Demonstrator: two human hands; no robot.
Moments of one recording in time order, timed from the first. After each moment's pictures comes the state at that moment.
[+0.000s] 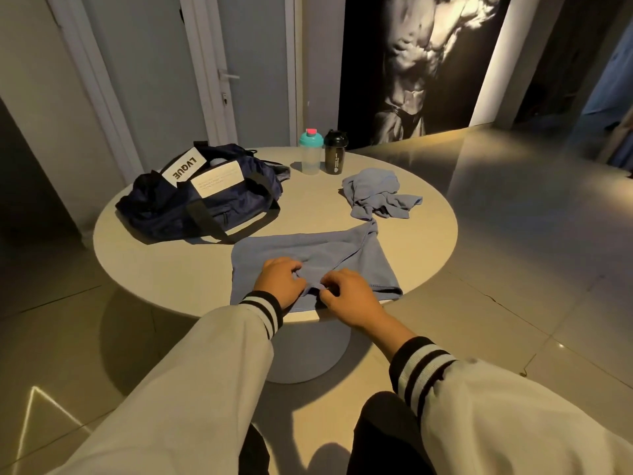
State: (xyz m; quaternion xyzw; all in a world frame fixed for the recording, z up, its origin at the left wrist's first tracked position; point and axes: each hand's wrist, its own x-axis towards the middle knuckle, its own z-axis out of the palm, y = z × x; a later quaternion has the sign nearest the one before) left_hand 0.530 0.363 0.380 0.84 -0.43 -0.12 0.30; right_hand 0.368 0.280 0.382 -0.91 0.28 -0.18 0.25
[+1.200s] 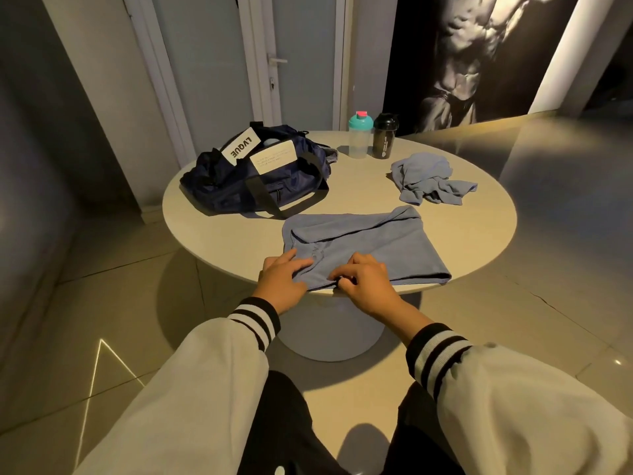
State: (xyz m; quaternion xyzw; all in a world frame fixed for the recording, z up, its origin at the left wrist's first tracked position) left_hand 0.545 0.478 0.378 0.85 -0.41 -0.13 0.31; right_hand 0.405 0.330 0.372 -0.94 0.19 -0.19 0.20
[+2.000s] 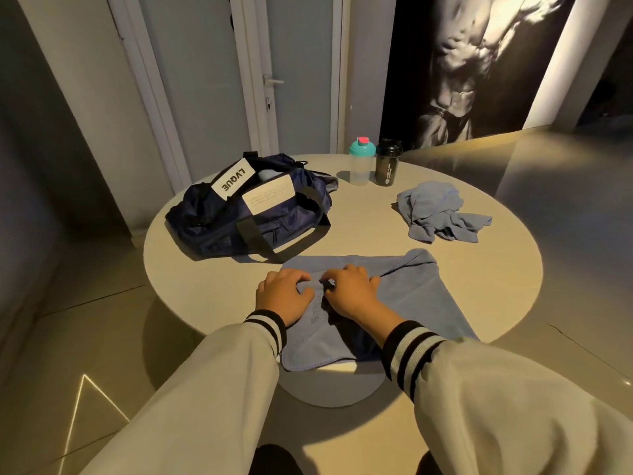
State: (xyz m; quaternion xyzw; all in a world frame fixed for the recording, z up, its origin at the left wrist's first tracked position) left_hand 0.632 0.388 0.373 0.88 -0.39 -0.05 0.26; right_hand 0.523 0.275 0.397 -0.93 0.34 -0.05 0.15
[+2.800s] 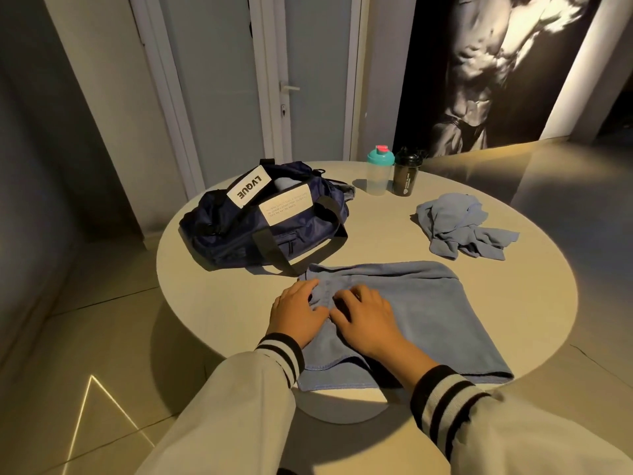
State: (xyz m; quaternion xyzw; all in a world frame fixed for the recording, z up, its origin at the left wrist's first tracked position) left_hand 0.645 0.388 0.358 0.85 -0.38 -0.08 0.35; right_hand 0.518 0.274 0.360 -0.95 0.25 -0.13 0.10
